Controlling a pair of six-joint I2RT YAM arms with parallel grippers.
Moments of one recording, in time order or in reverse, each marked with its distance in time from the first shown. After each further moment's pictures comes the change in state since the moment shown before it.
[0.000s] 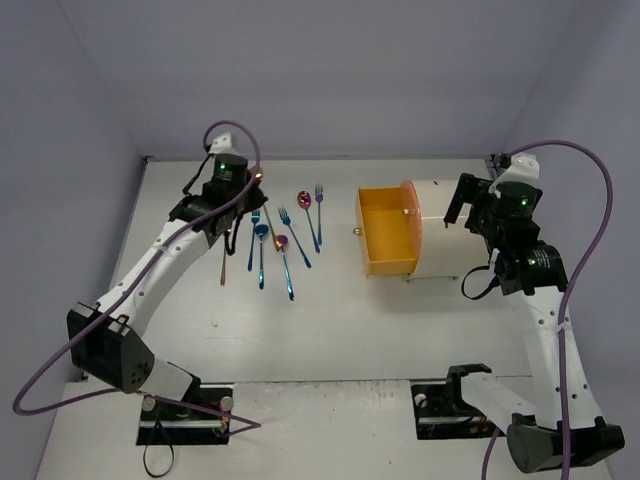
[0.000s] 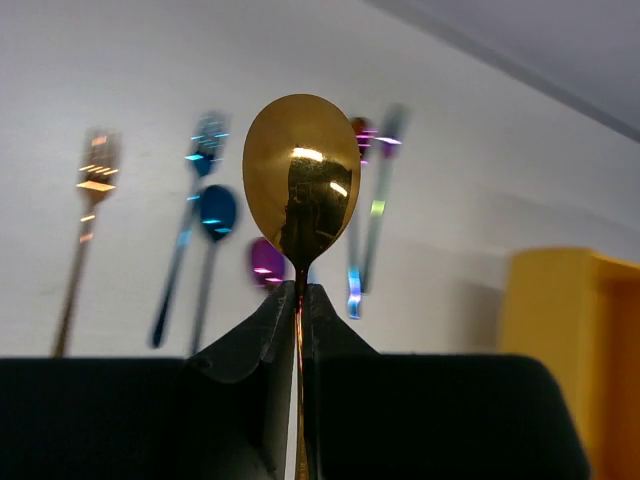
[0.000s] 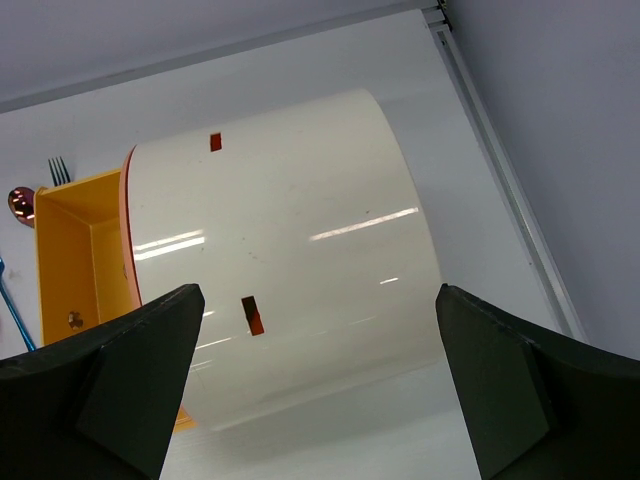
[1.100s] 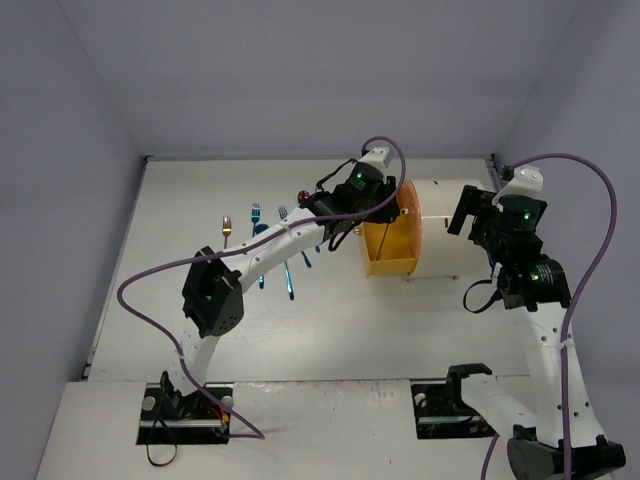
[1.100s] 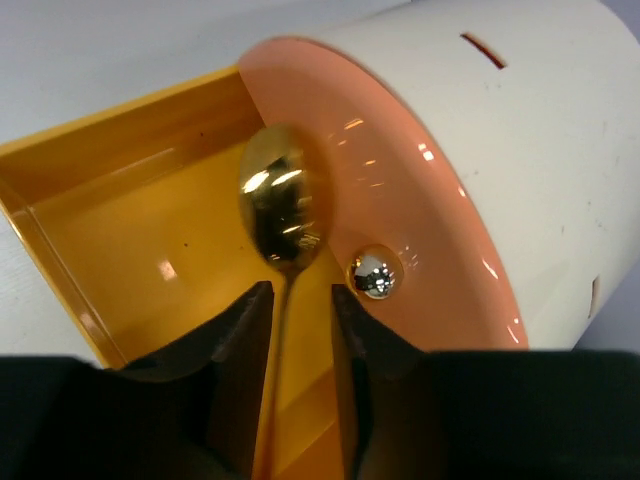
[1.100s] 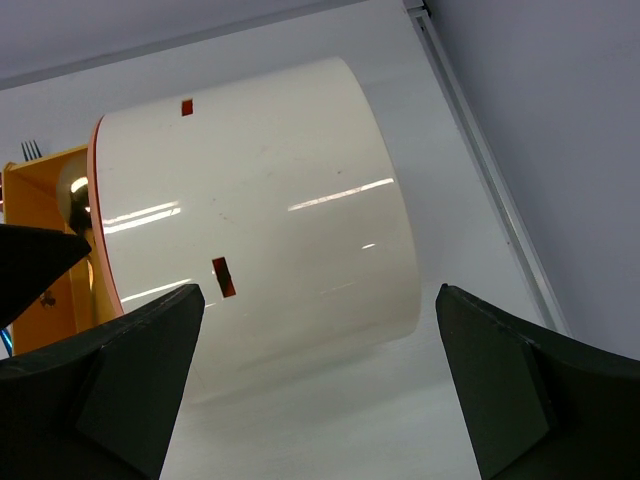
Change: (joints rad) left arm -0.453 0.628 0.607 0.114 0.208 0.087; right arm 0.000 -0.081 -0.059 -0.031 0.028 -0.016
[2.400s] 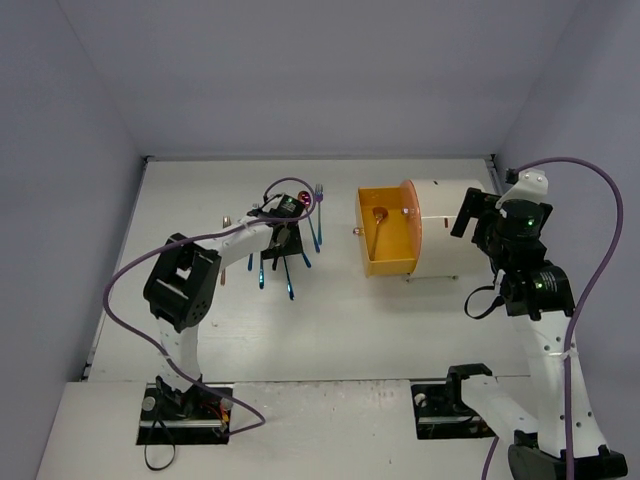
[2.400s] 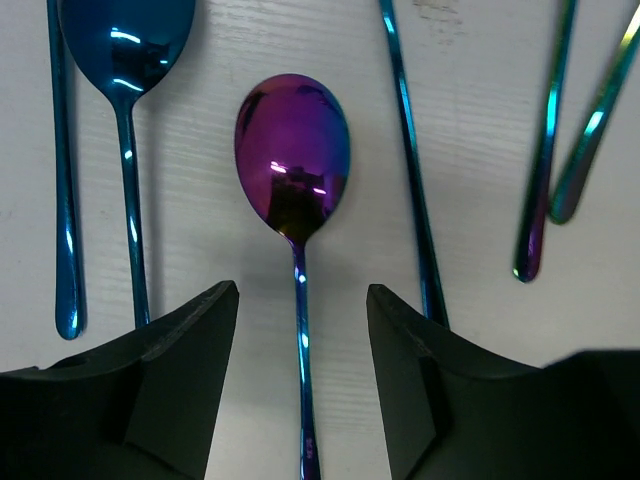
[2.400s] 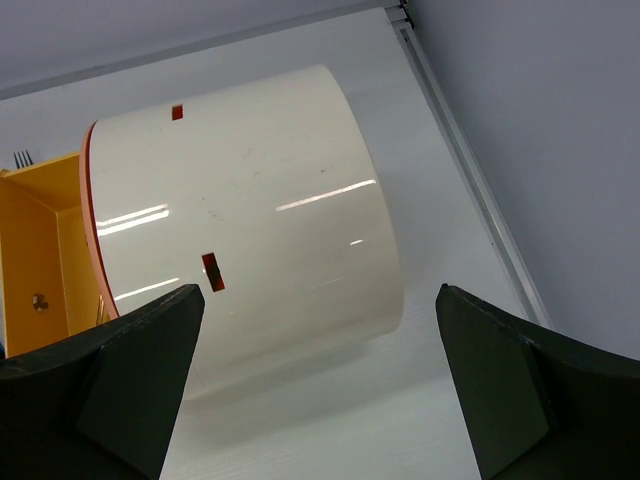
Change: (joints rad) left arm 0.311 -0.129 -0.610 -0.155 -0.231 -0.101; right arm 0.008 -0.036 0.000 -0.012 0.034 -0.008
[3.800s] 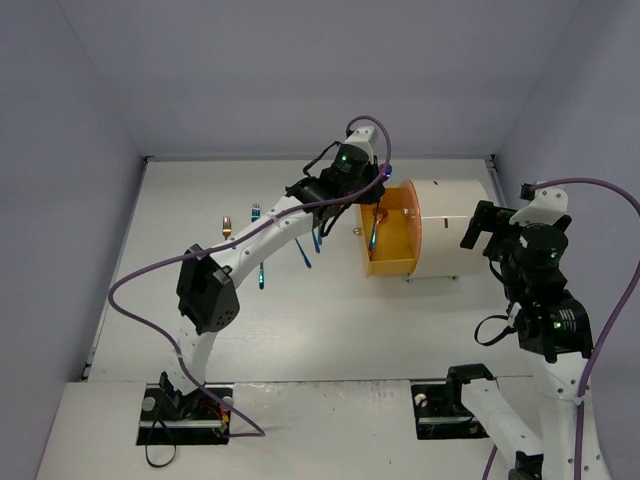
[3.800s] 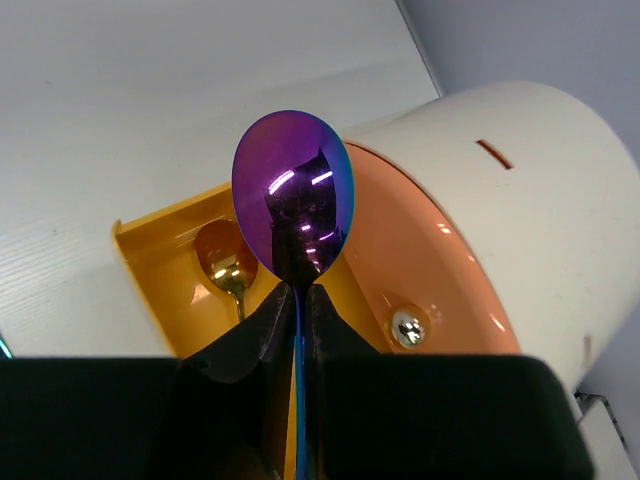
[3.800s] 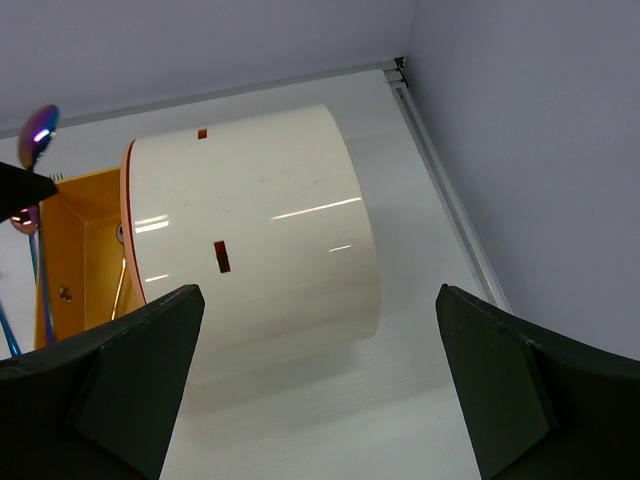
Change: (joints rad) left arm -0.249 0.101 0.666 0.139 0.216 0.133; right arm 0.013 -0.137 0.008 -0.015 -0.011 -0.063
